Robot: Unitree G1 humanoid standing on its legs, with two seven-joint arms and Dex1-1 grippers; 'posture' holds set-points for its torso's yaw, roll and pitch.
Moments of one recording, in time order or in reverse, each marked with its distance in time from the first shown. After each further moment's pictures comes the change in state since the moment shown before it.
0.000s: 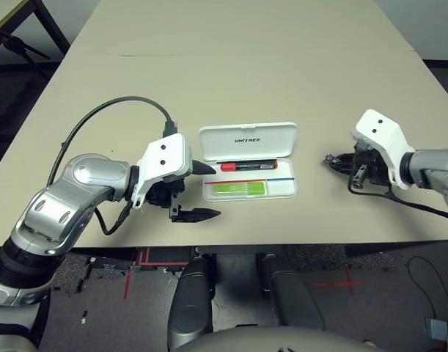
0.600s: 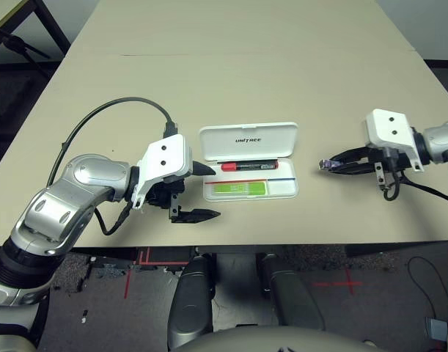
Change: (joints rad) left arm 0.010 0.008 -0.001 -0.007 -0.001 0.017 0.008; right arm -0.230 0.064 0.137 0.278 -0.170 -0.431 0.376
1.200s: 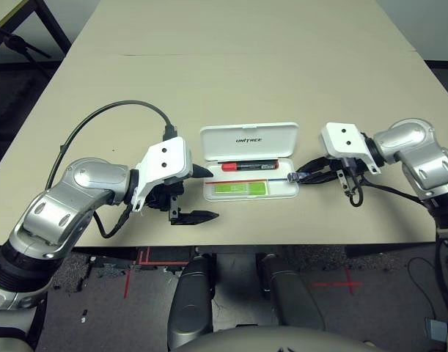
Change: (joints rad) left arm 0.013 0.006 0.001 -0.016 -0.001 0.017 0.025; right arm -0.045 0.159 0.098 -0.007 -0.071 0.029 -0.002
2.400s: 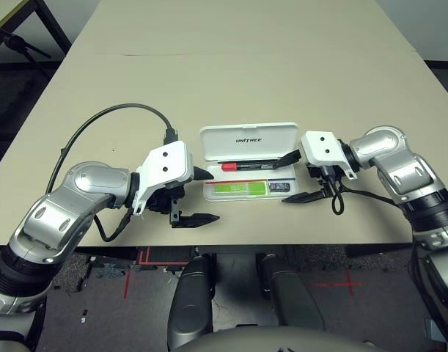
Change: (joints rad) left arm 0.026 0.001 0.000 -0.015 0.003 -0.012 0.014; right arm 0.022 0.036 -0.036 -0.068 0.071 0.081 0.007
